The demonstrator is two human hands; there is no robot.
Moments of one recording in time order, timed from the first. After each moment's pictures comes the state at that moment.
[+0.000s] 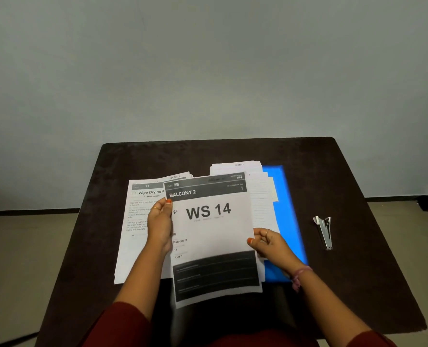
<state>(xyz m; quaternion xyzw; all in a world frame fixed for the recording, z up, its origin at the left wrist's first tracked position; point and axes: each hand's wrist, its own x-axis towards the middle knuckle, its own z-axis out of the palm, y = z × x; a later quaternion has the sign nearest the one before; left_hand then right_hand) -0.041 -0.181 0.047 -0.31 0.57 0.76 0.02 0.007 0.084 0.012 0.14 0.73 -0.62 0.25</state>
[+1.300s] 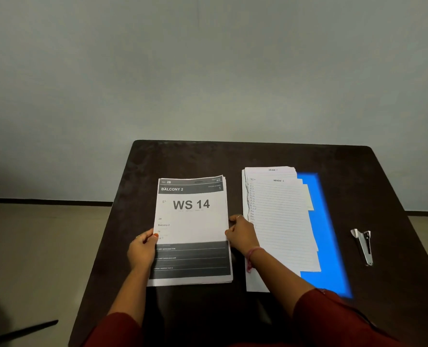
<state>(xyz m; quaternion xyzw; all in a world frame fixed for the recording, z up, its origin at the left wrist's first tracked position) -0.001 -0.319 -0.017 -0.41 0.75 0.51 0.04 -0.055 -0.084 -0.012 0.12 0.89 -0.37 0.22</state>
